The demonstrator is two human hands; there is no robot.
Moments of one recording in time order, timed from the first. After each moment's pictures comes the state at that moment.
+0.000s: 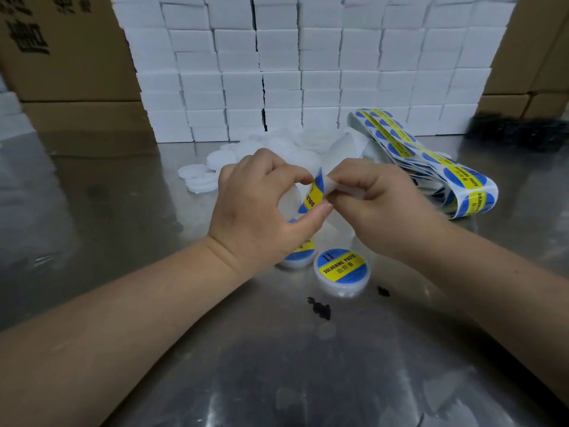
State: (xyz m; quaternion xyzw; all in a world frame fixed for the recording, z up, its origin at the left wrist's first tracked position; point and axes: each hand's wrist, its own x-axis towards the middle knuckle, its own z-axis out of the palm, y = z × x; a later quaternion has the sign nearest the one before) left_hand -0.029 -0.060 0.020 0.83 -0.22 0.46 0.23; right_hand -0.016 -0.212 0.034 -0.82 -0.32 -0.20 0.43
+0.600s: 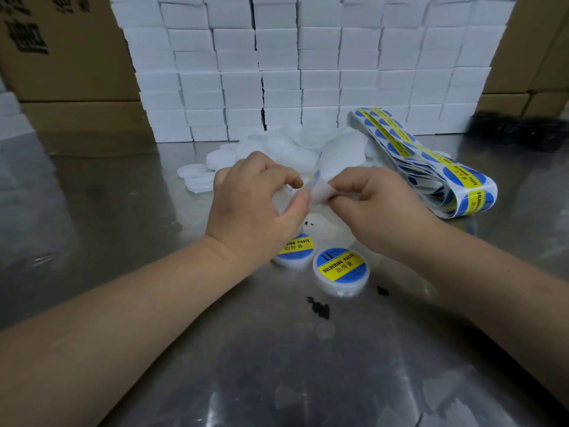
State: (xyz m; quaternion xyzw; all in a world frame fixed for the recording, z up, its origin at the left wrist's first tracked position) left_hand -0.022 -0.058 0.017 0.85 -0.16 0.43 0.27; right_hand -0.014 -0.212 0.031 -0.88 -0.22 -0.18 0.38
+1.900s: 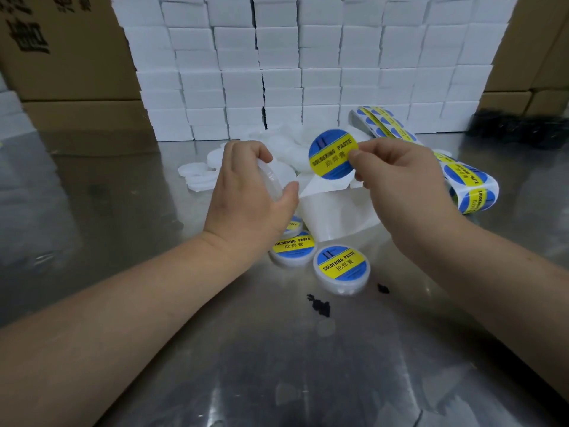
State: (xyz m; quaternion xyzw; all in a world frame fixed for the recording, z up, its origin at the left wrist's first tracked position) left_hand -0.016 -0.057 0.014 0.83 -0.11 0.41 0.37; right_hand -0.017 -0.211 0.043 -0.76 -0.12 -0.22 0.60
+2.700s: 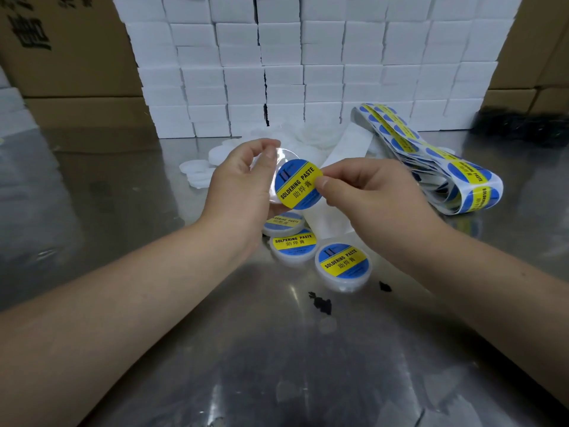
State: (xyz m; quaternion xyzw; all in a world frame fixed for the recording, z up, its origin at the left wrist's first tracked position) left_hand -0.020 -0.060 0.027 0.66 -0.04 0.19 0.73; right_hand -0.032 -0.201 0.037 -0.79 -0.24 -0.13 0.55
